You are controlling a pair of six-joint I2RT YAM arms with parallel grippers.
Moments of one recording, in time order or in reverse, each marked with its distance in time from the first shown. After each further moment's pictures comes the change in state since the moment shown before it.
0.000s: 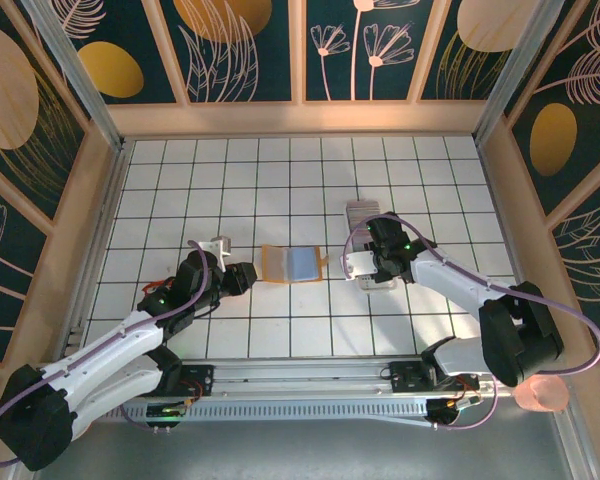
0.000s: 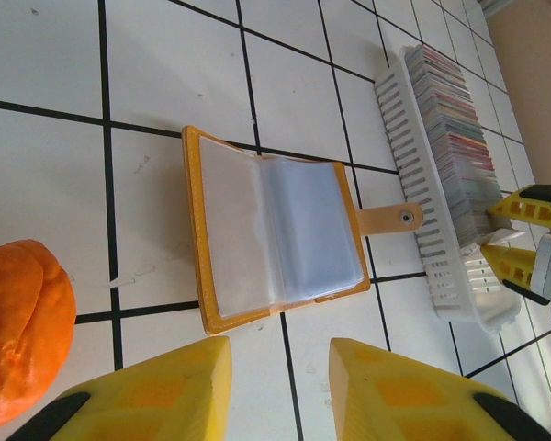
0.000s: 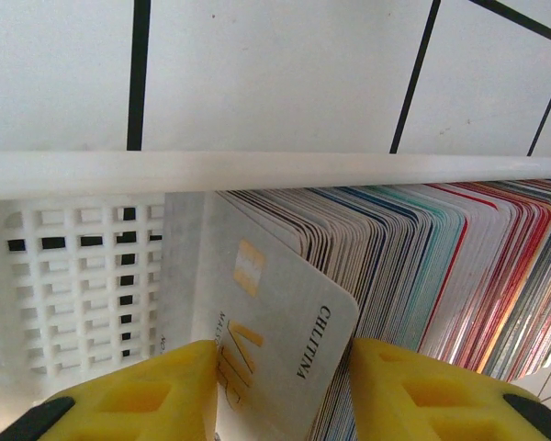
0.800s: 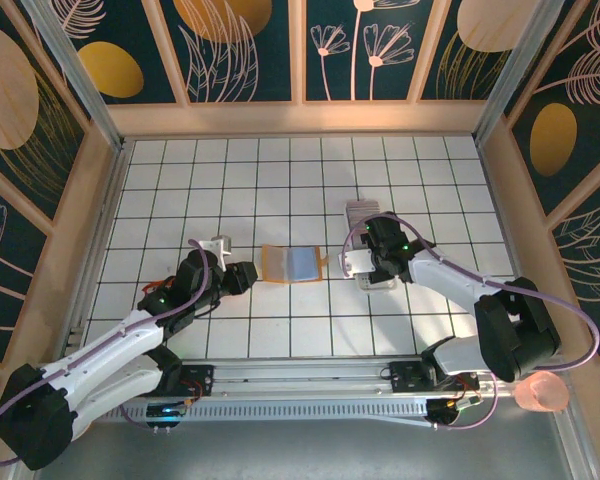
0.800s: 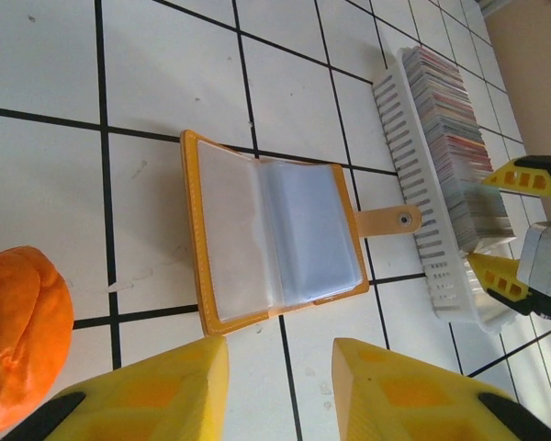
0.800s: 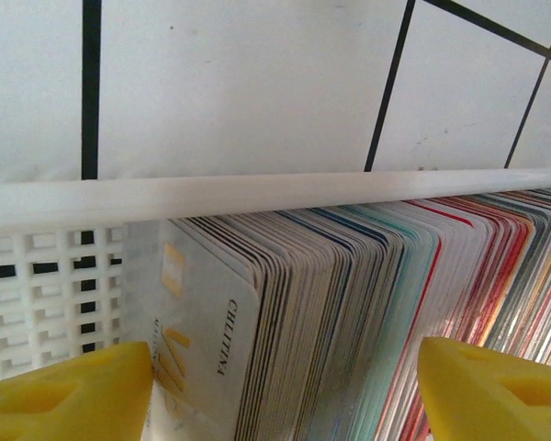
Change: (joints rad) left arm 0.000 0.004 0.005 -0.001 -0.001 0.009; right arm 0.000 0.026 -0.009 0.071 -0.002 0.000
